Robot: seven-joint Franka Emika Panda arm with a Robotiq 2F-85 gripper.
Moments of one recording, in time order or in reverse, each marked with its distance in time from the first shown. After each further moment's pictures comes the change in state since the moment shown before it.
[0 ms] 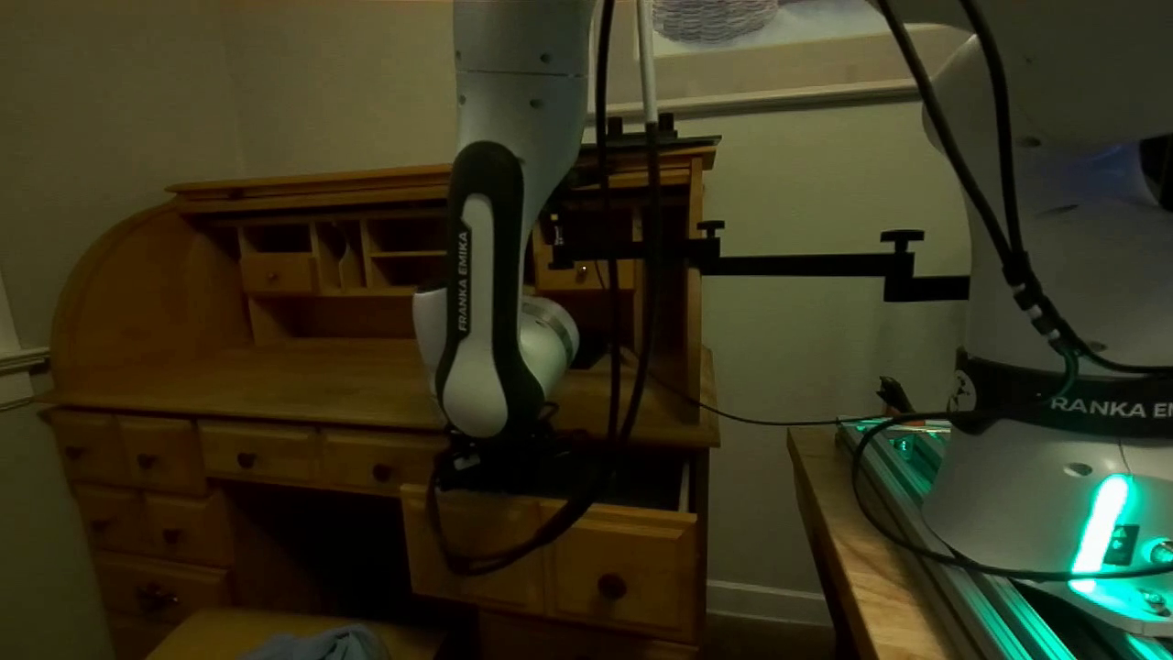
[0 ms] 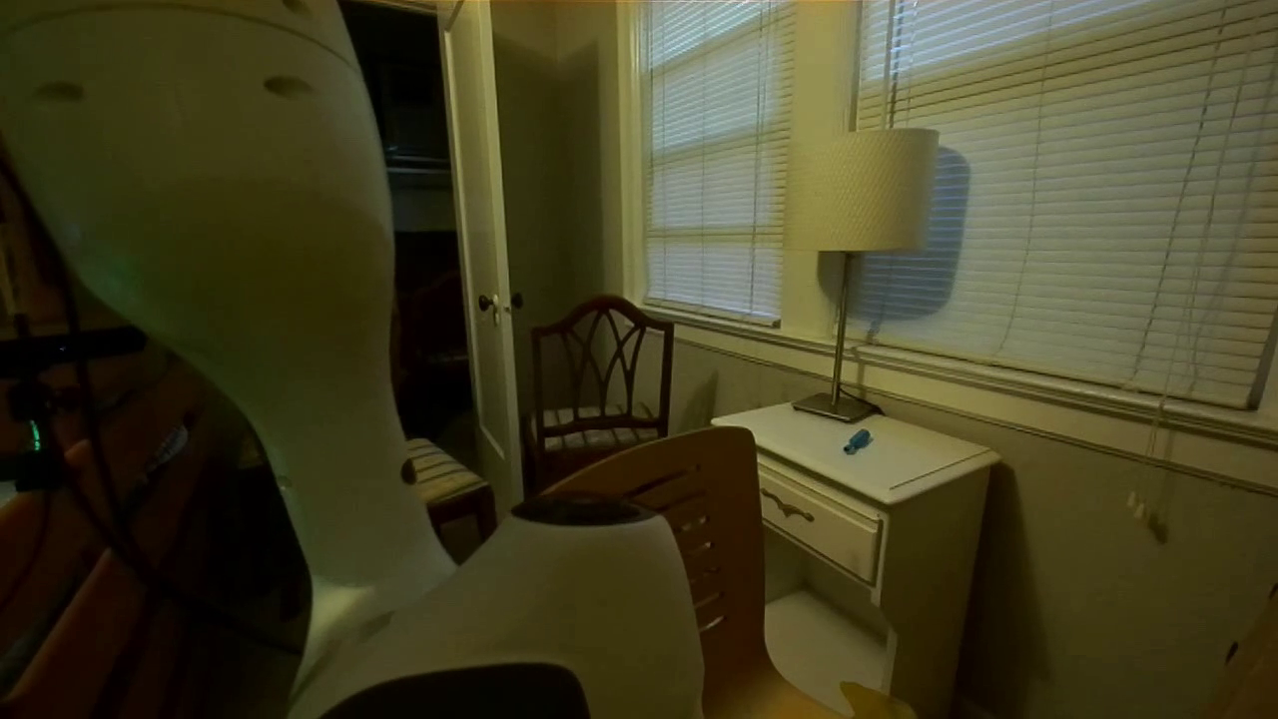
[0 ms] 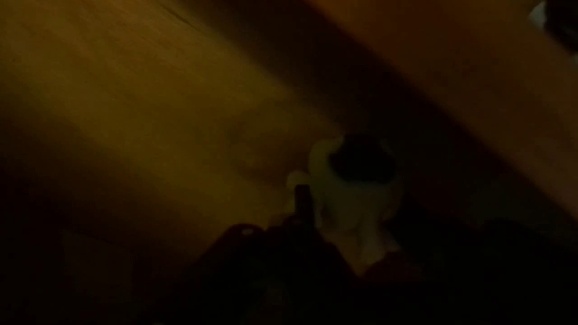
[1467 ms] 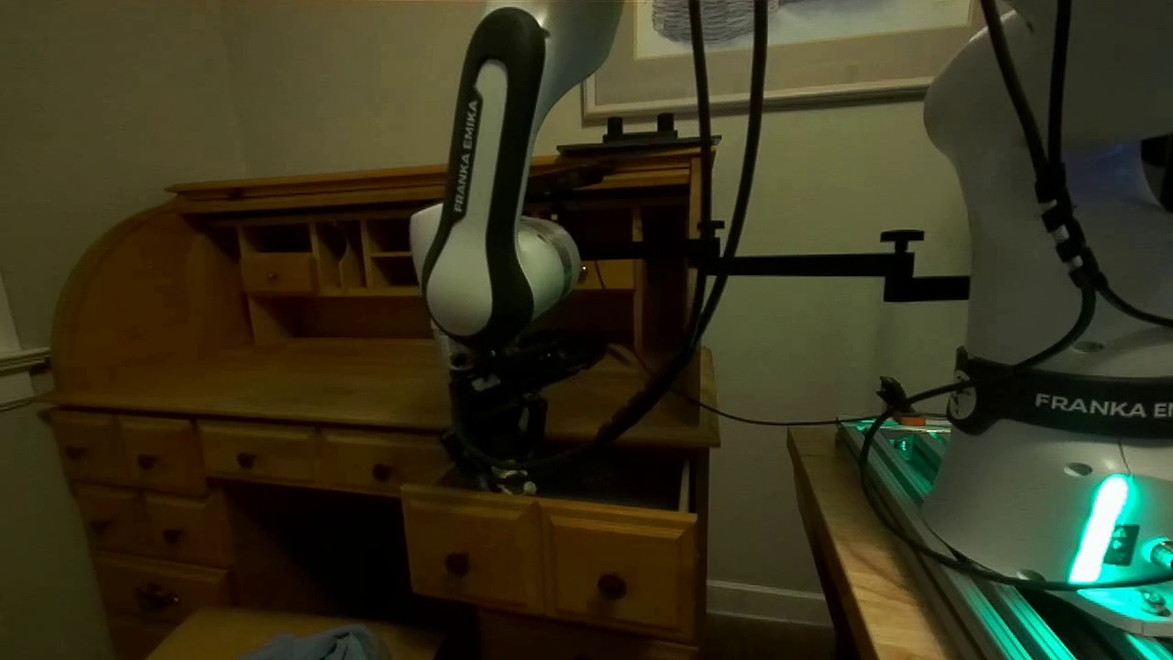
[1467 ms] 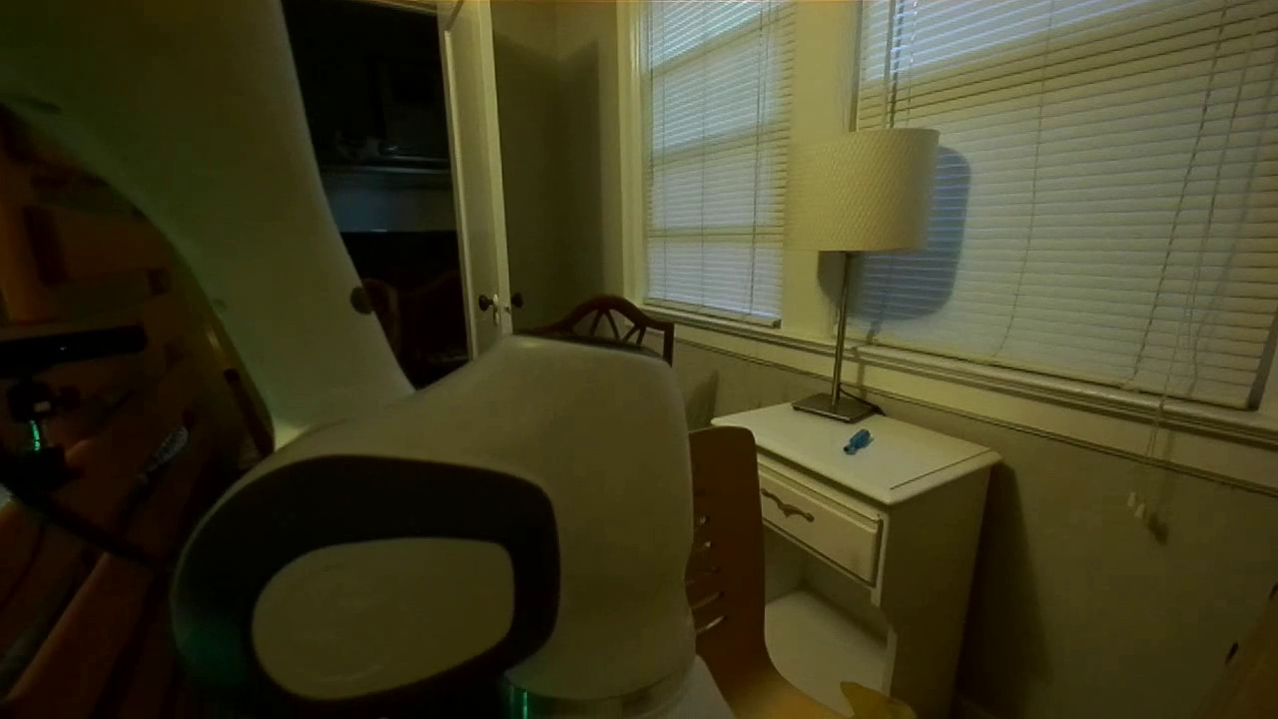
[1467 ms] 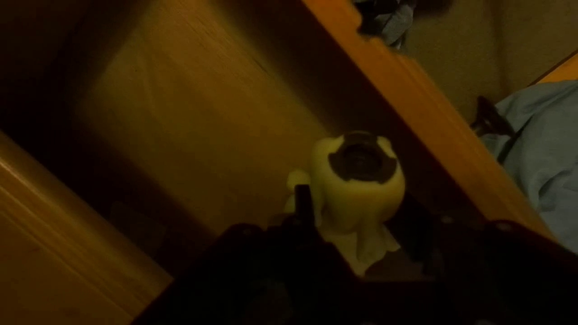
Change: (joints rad) arm -0.015 -0.269 0.017 -0.138 0.006 -0.212 -0.257
